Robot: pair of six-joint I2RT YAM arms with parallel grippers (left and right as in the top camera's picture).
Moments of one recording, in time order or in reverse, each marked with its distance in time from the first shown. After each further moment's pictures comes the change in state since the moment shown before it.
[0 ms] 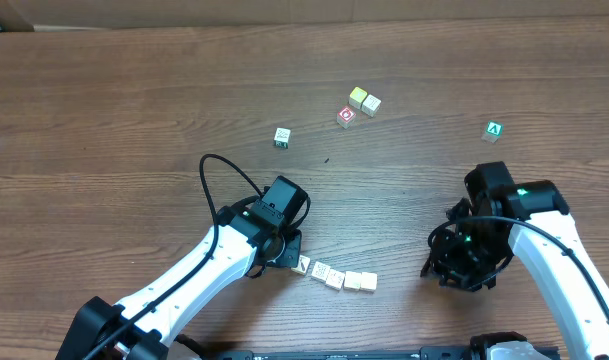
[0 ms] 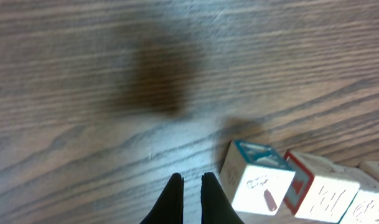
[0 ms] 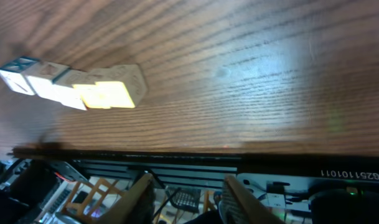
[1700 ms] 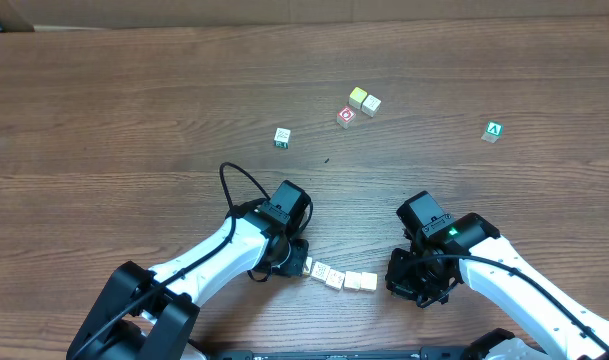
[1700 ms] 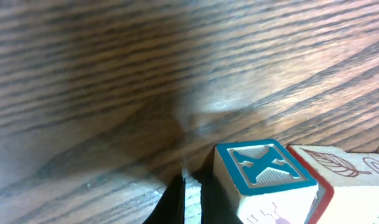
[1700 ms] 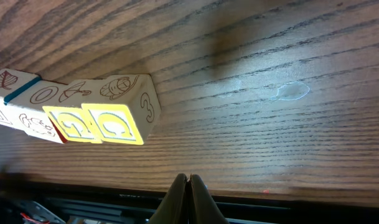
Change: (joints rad) left arm 0.002 0.137 -0.036 0.088 0.143 0.090; right arm 0.395 0.000 -0.199 0.383 0.043 0.406
